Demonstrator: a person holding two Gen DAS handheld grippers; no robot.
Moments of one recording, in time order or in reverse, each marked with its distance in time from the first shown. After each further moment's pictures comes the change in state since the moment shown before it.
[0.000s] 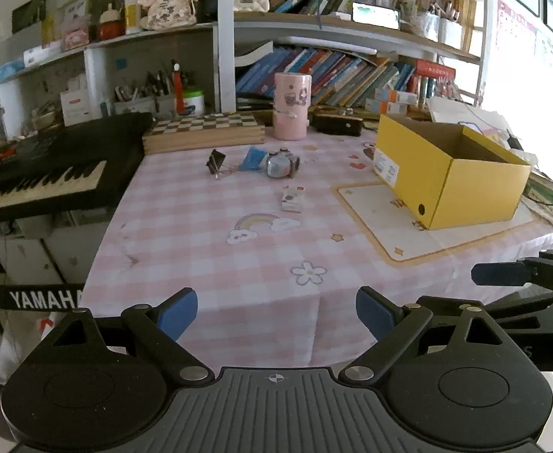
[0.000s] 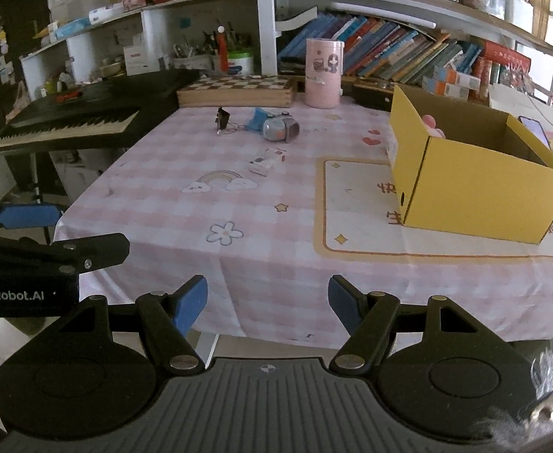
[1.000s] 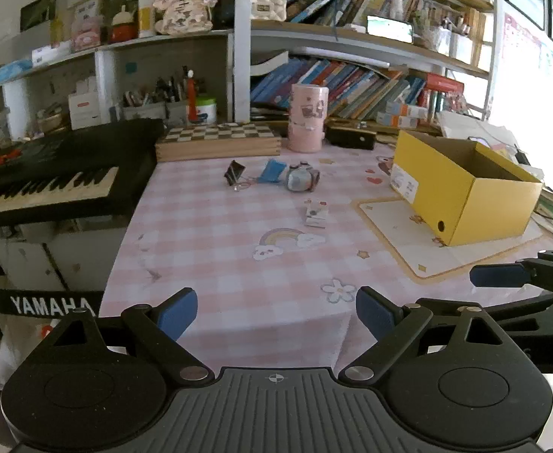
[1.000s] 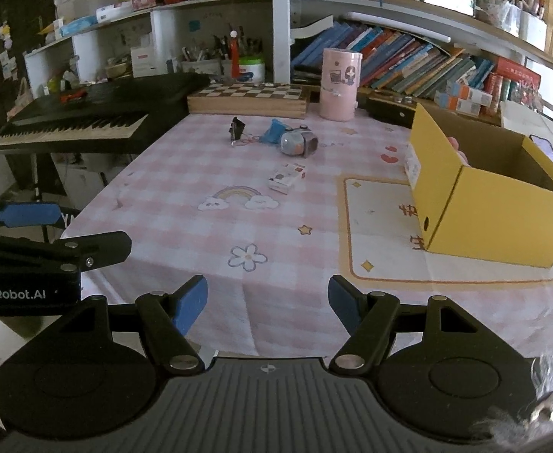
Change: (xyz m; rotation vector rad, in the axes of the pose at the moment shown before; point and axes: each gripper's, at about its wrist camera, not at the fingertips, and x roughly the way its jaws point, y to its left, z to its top) left arm 0.008 0.037 0.008 -0.019 -0.032 -0.005; right arm 0.018 0.030 0.021 -0.033 -0.015 -0.007
